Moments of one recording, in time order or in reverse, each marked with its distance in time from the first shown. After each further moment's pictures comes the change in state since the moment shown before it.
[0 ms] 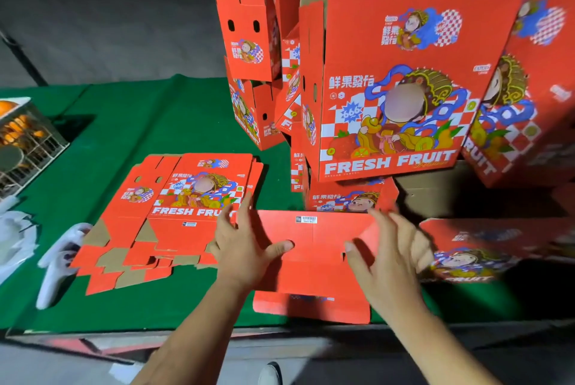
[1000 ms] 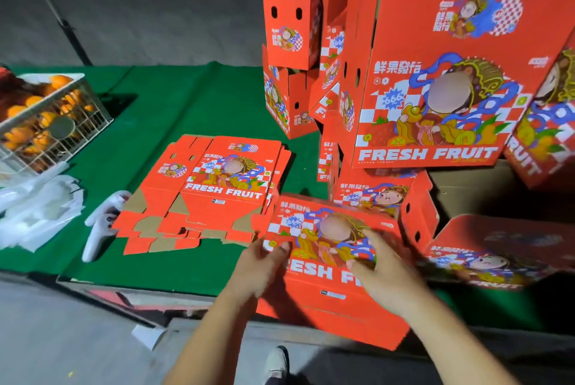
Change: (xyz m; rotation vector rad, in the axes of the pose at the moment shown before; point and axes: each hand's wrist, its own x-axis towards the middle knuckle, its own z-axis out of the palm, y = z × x) left_hand -0.069 -0.019 -0.023 -0.751 -0.239 -0.384; right_hand -0.010 -0.022 0.002 0.036 -0.681 0.270
